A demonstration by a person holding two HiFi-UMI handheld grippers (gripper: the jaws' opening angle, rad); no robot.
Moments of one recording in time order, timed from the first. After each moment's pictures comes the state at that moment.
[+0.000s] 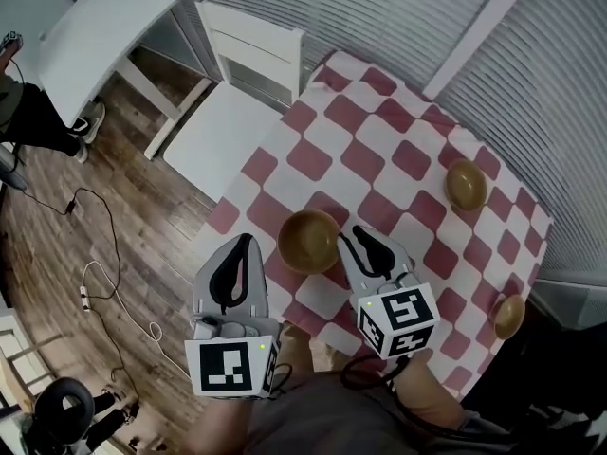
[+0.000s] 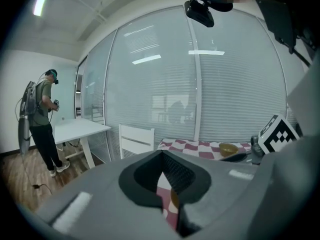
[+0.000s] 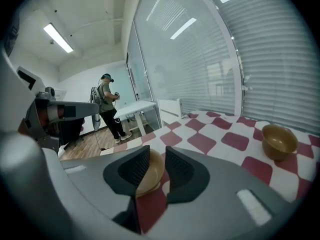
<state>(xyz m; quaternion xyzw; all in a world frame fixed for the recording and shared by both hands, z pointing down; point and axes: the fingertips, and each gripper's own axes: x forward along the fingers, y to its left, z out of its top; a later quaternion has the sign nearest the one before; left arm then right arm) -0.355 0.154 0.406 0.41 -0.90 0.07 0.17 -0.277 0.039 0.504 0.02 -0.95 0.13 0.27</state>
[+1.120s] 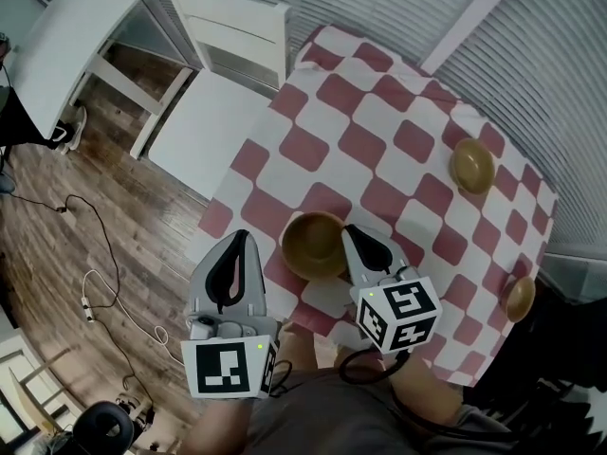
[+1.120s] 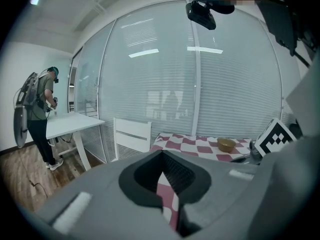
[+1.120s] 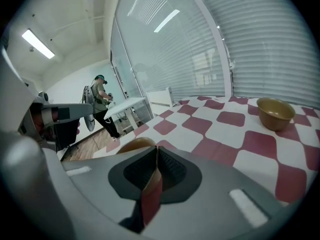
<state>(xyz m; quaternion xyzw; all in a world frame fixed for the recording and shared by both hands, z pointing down) -0.372 0.151 0.441 0.44 -0.88 0.07 0.19 -0.277 0.043 0.548 0.08 -0.93 0.19 0.30</state>
